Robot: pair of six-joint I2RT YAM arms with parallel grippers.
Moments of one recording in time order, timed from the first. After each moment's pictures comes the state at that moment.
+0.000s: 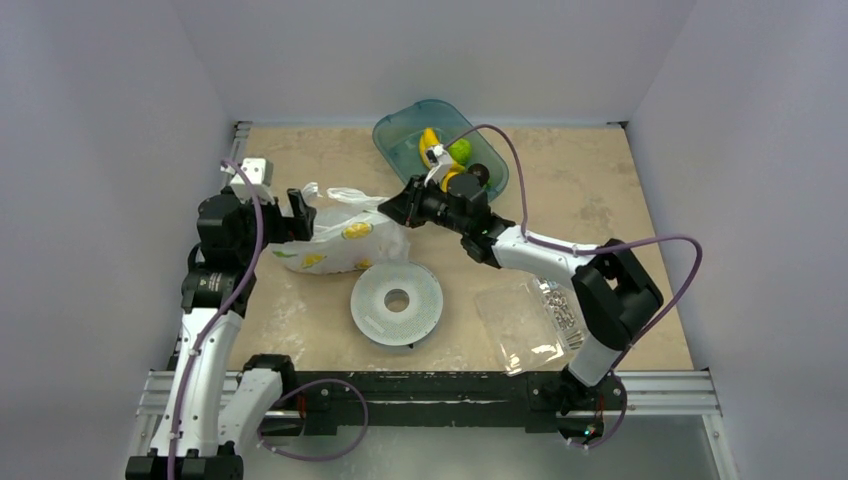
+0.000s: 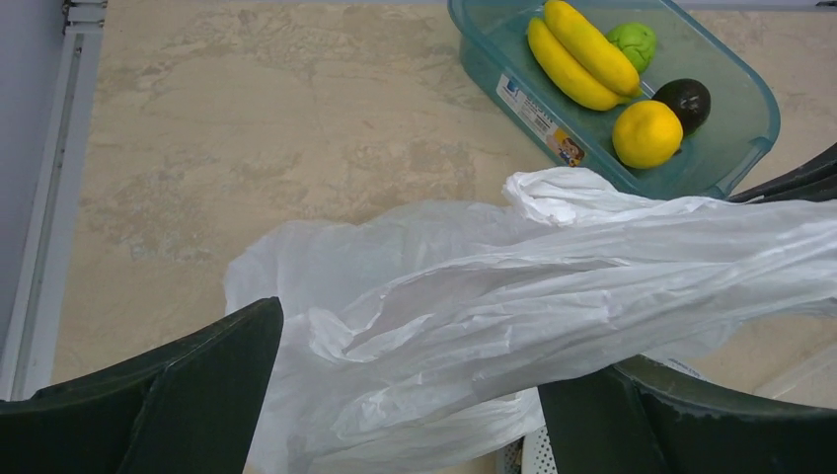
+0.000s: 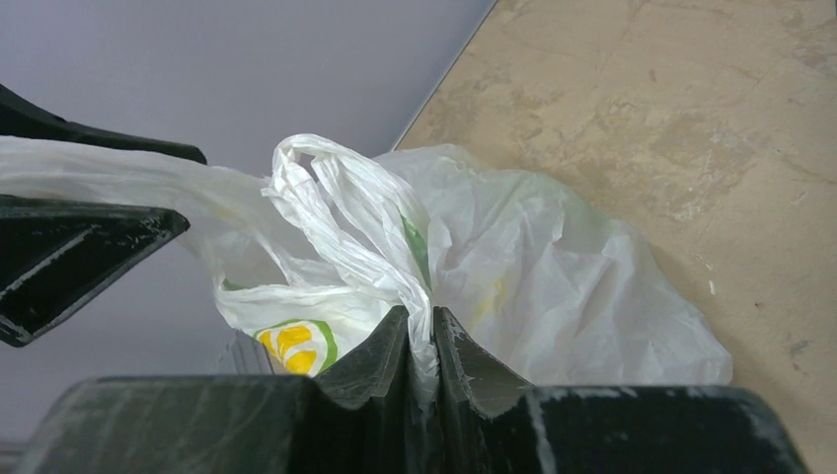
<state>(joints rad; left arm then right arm) -0.01 0.79 0.89 -0.44 0.16 -0.09 0.73 1.70 1.07 0.51 -0.26 0.70</state>
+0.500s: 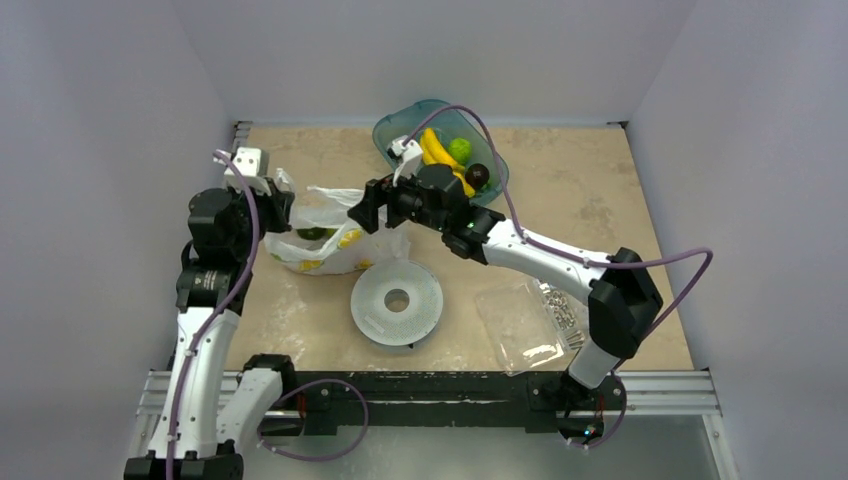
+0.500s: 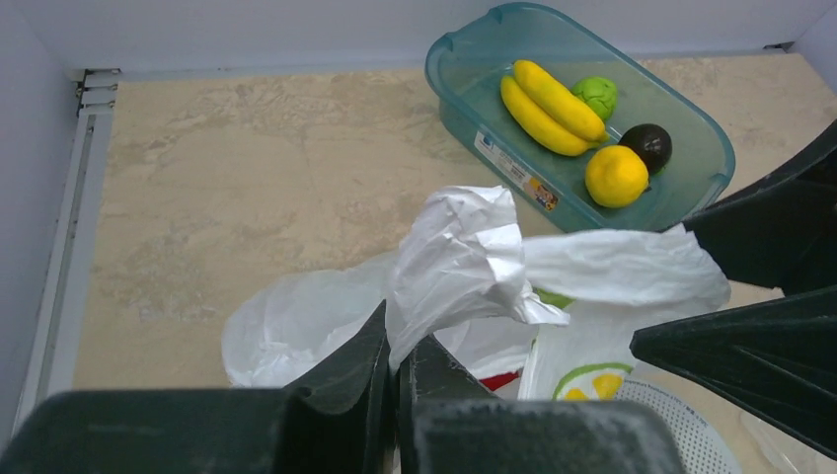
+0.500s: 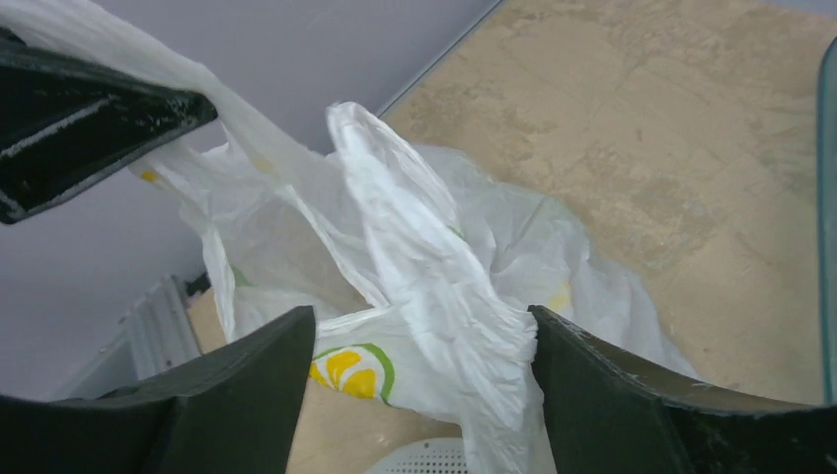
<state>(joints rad) -0.01 0.83 0.97 -0.38 0.21 -0.08 0.86 1.66 1.28 0.19 -0.14 0.43</state>
